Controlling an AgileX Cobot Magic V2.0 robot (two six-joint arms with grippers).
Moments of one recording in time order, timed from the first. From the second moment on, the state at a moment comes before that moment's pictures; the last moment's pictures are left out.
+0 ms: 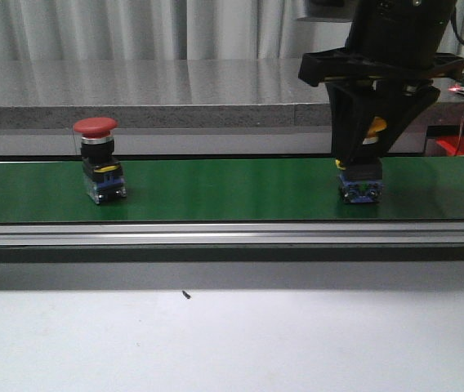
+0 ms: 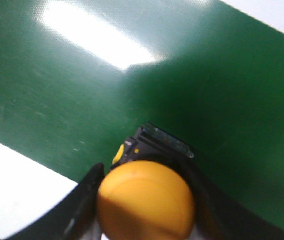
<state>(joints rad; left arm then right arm) -0.06 0.14 -0.56 -0.09 0.97 -0.04 0.37 1.77 -1.43 0.10 1.00 -0.07</state>
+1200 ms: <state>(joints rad) -0.06 0.14 -0.56 -0.09 0.97 -0.04 -0.36 1.60 -1.24 0.09 0.93 0.02</state>
